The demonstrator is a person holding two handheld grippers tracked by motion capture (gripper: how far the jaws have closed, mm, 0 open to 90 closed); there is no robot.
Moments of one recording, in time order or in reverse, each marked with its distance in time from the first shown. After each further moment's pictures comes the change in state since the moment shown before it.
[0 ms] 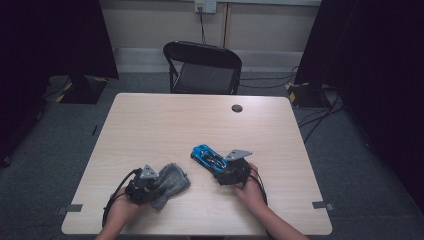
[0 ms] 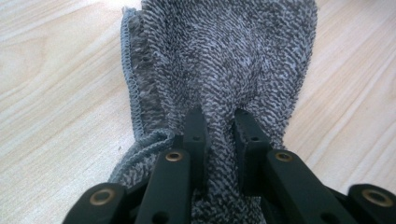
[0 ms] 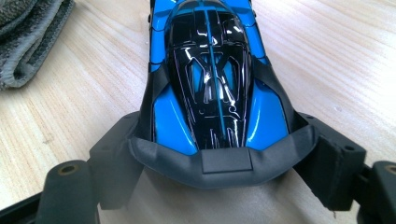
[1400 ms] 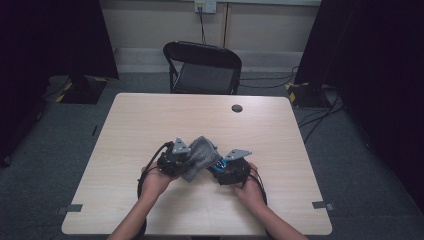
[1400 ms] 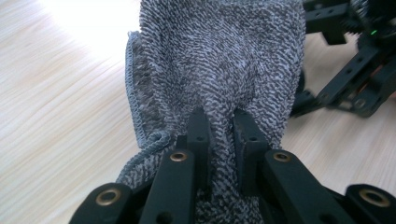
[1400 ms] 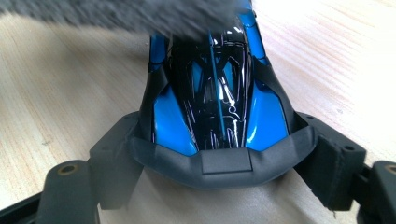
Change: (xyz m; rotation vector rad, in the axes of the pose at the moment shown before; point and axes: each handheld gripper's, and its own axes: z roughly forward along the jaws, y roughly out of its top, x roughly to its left) left arm -0.033 0.110 0.028 -0.152 -0.002 0.132; right arm -0.001 0.001 0.001 -0.001 0.003 -0.002
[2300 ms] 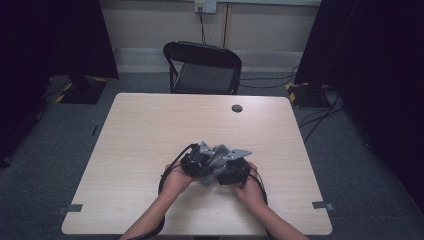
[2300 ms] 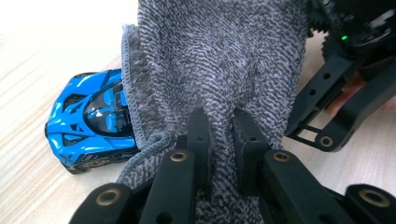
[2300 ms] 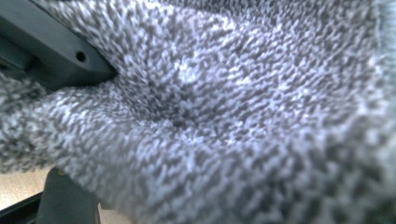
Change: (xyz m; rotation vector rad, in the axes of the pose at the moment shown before) left arm -0.027 0.021 0.045 0.121 -0.089 0.049; right arm 0.000 0.000 0.000 -0.001 0.002 -0.005
